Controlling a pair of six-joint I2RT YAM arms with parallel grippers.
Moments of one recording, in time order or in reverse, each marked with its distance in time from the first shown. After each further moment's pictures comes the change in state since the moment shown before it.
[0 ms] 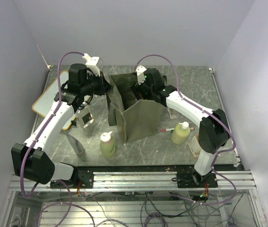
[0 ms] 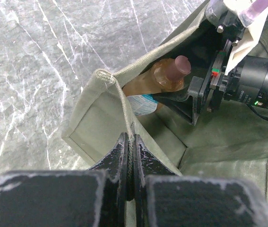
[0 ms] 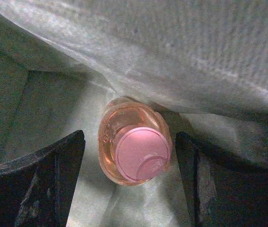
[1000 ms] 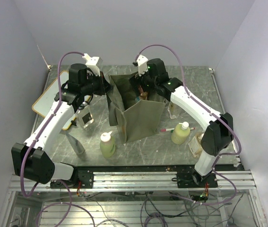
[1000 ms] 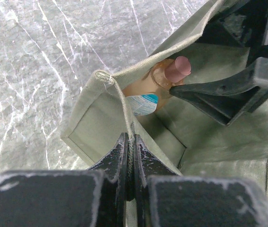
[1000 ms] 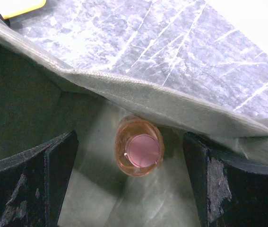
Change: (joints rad) left arm -0.001 0.003 0.000 0.003 0.001 -0.007; right arm 0.000 -0.032 0.166 -0.119 -0.083 -0.006
